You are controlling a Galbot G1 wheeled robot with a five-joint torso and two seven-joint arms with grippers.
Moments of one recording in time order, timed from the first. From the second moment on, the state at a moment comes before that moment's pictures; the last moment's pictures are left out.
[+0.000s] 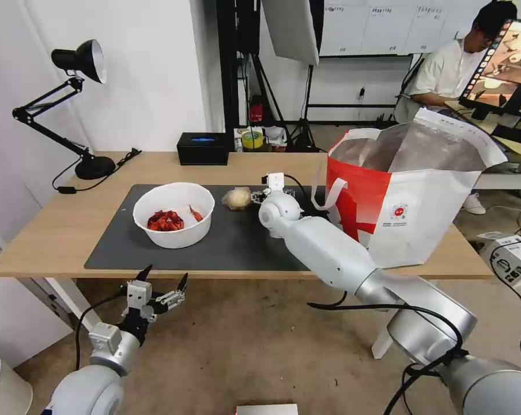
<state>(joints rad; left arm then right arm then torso) 1.57 -0.98 -0.49 -2.03 -0.44 -0.03 -0.07 -0.14 1.43 -0.45 1.01 1.03 -0.44 0.70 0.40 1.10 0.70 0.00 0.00</state>
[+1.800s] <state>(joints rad) 1.57 -0.98 -0.47 -2.03 -0.44 -0.03 -0.07 -0.13 1.43 -0.44 0.94 1.05 -0.45 0.61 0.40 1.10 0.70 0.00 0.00</state>
